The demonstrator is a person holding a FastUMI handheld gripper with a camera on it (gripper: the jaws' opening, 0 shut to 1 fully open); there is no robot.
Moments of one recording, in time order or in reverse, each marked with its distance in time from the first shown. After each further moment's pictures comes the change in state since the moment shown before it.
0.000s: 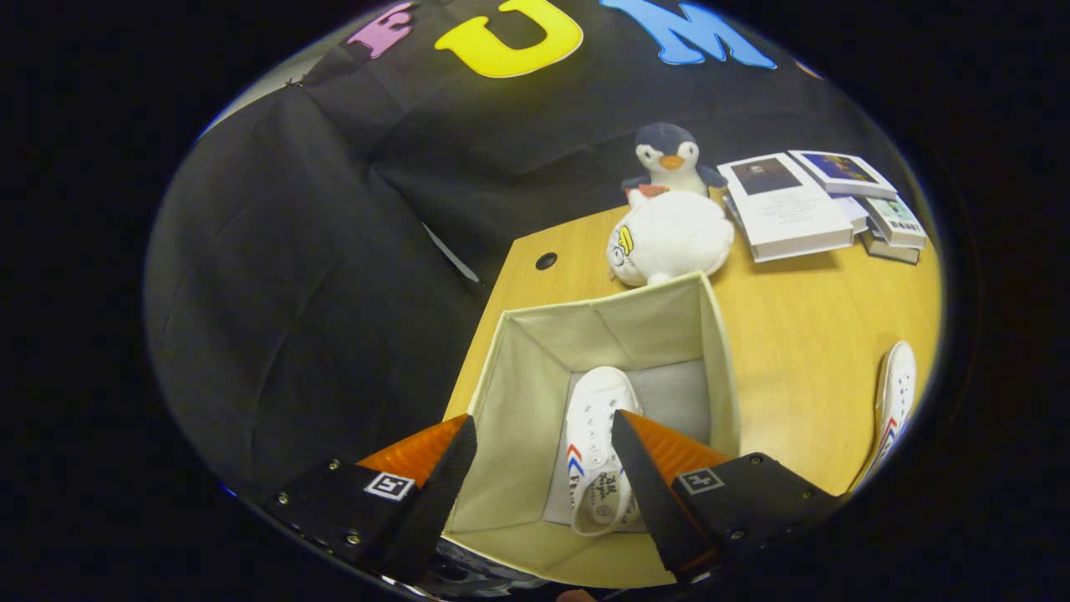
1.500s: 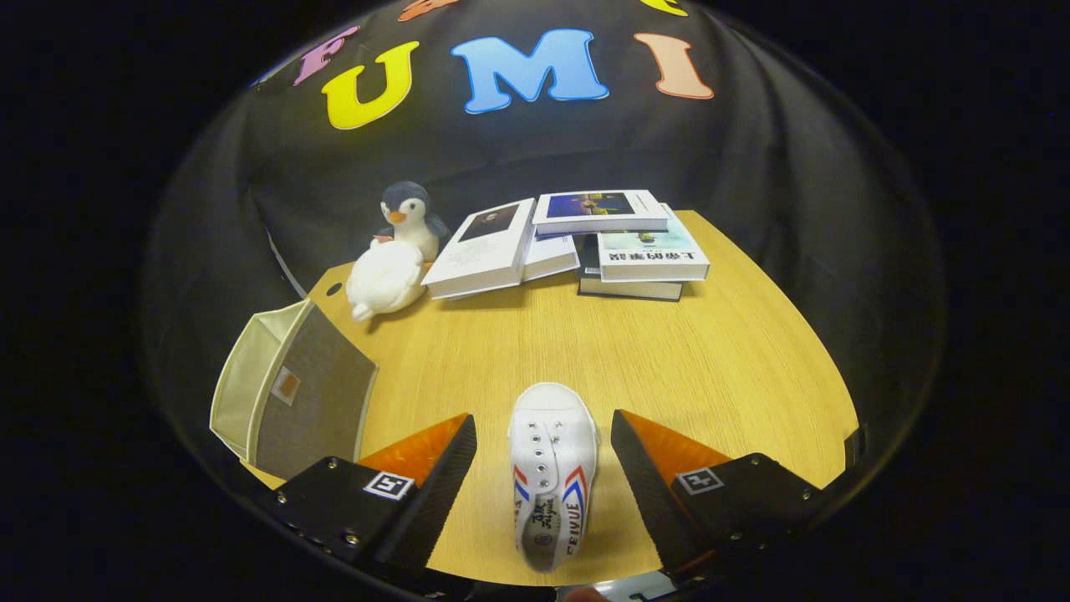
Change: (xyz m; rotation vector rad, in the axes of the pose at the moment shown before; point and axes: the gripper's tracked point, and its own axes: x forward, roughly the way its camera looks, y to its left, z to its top) arm -0.174 -0.339 -0.012 -0.040 -0.093 -0.477
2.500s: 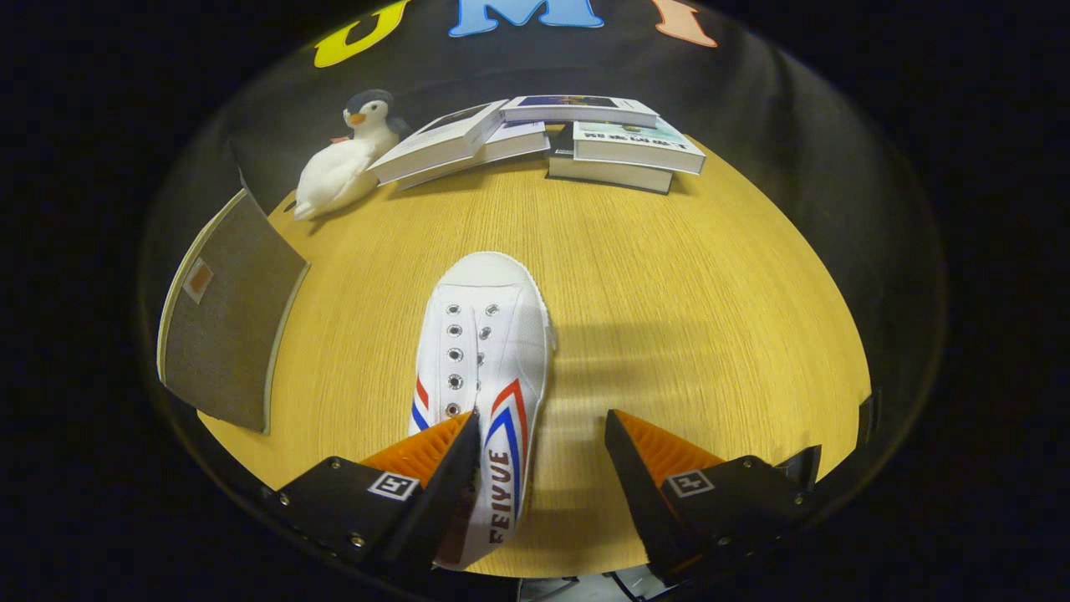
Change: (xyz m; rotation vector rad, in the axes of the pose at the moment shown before) arm 0.041 -0.032 -0.103 -0.024 0.252 -0.047
